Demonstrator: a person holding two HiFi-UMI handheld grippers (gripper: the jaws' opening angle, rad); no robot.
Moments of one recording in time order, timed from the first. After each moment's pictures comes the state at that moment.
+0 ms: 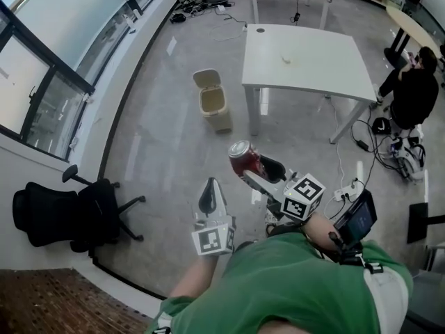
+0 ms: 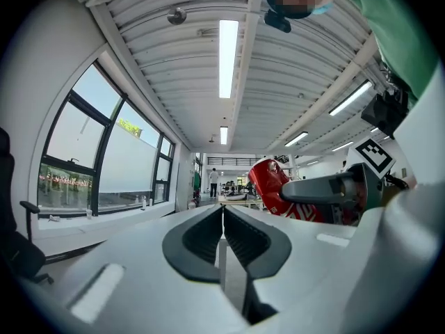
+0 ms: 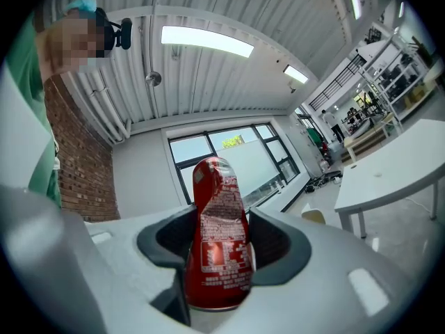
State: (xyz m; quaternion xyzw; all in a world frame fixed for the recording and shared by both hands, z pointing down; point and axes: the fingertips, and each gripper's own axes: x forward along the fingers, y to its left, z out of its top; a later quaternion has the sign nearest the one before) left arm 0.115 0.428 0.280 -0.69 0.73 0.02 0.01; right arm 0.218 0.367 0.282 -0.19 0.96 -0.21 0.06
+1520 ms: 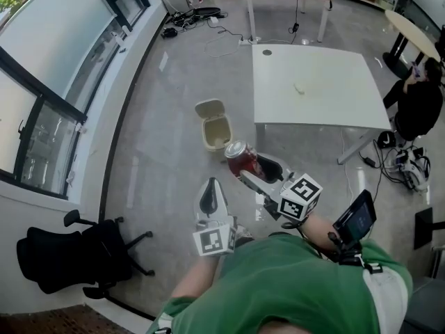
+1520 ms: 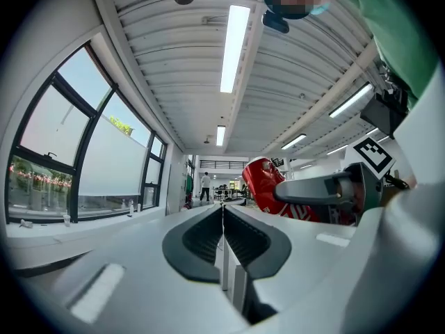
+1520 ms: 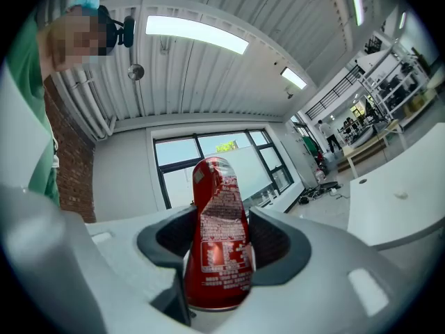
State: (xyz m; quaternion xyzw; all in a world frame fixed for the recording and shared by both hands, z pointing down) left arm 0.008 0.215 0.273 -0.71 0.70 0.03 0.02; right arm 0.104 0.163 0.273 -0.22 0.95 -0.19 0.08
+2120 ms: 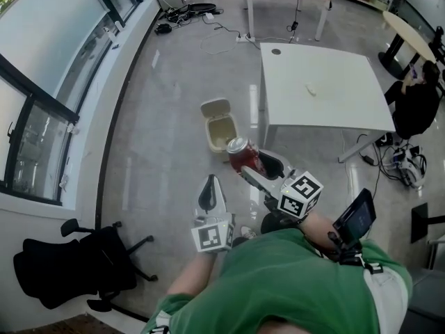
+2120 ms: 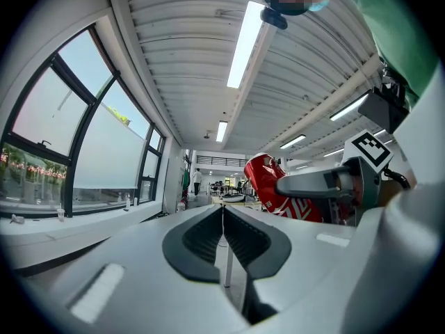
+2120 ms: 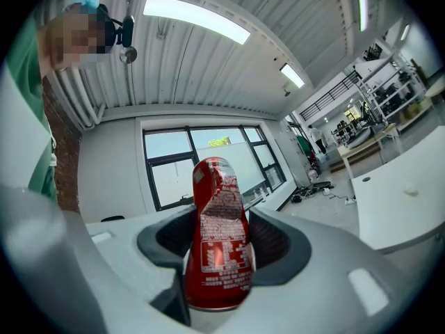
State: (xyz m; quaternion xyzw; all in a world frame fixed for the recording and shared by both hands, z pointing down) left arm -0.082 0.181 0.294 -0.73 0.68 0.03 0.00; right arm 0.021 0.132 0.285 -0.25 0.95 -0.18 0.05
